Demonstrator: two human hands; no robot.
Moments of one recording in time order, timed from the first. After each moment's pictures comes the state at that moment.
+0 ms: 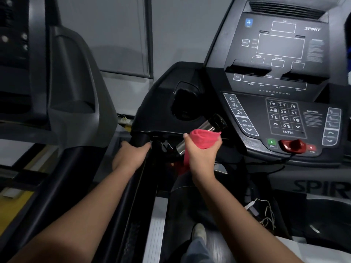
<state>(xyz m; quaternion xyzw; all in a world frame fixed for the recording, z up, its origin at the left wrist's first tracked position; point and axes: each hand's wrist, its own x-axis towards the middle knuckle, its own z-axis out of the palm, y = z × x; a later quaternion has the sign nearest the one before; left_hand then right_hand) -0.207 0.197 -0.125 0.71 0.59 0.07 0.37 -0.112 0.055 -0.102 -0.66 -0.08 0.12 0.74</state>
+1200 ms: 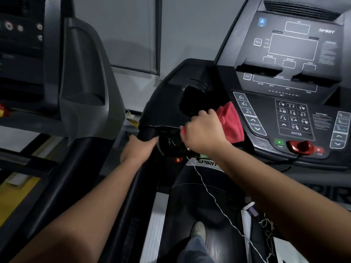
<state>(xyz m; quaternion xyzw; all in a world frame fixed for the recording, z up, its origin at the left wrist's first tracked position) -0.211 0.197 -0.127 0.70 0.58 0.09 0.40 -0.089 0.079 -0.047 -0.77 -0.56 -0.29 -0.10</state>
